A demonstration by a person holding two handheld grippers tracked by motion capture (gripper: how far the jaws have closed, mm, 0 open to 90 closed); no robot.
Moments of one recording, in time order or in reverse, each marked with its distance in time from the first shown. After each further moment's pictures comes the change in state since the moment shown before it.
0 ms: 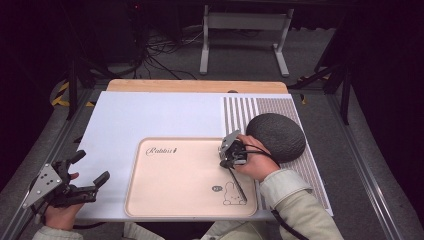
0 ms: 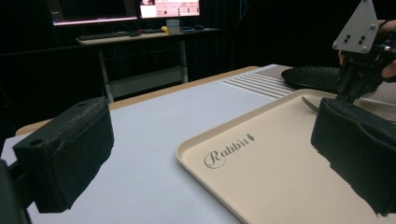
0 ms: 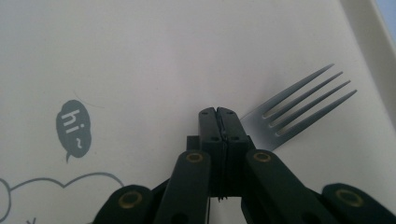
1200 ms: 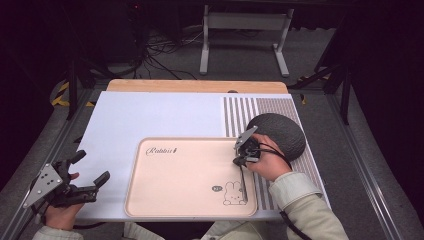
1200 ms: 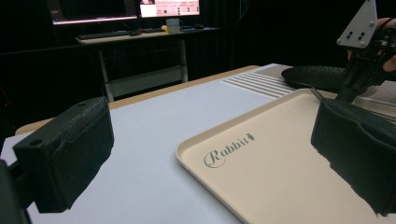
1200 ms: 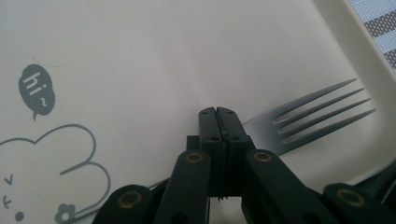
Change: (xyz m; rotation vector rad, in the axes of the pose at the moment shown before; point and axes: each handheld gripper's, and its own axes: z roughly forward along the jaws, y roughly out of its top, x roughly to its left) left arm 0.000 0.000 0.001 0.007 -0.003 0.002; right arm -0.010 -0.033 -0.018 0.013 -0.057 0.161
